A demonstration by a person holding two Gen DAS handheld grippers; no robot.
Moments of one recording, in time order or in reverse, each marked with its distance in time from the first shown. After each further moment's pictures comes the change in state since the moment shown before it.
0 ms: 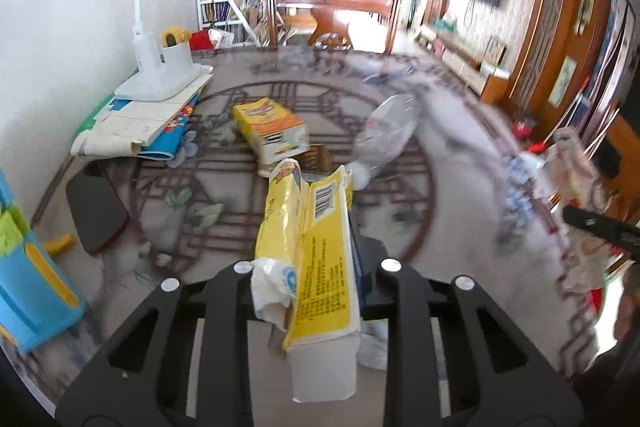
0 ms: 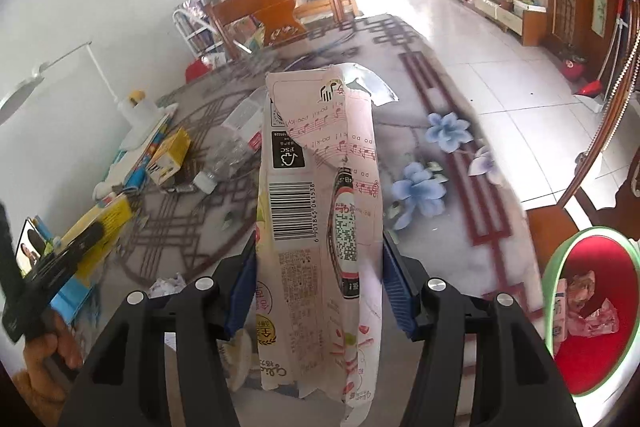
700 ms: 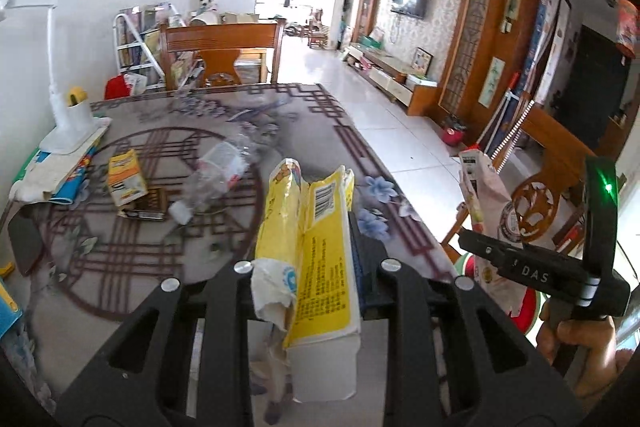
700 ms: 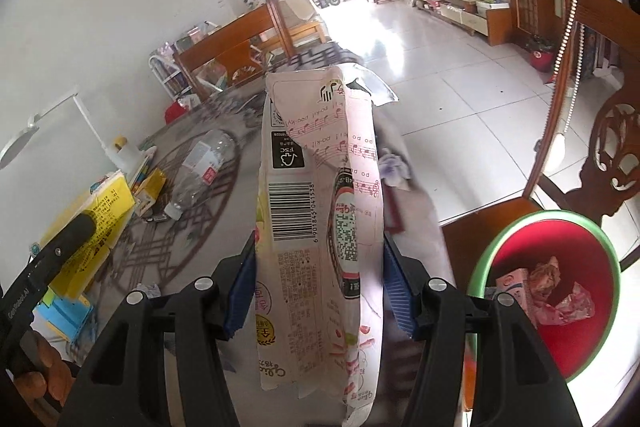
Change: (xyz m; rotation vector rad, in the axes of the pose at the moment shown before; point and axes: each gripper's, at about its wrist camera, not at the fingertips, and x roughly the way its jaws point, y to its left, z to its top) left arm -0.037 -0.167 0.005 0.127 -0.080 -0.208; right arm -0.063 -0.087 -0.018 0.114 -0.104 -0.027
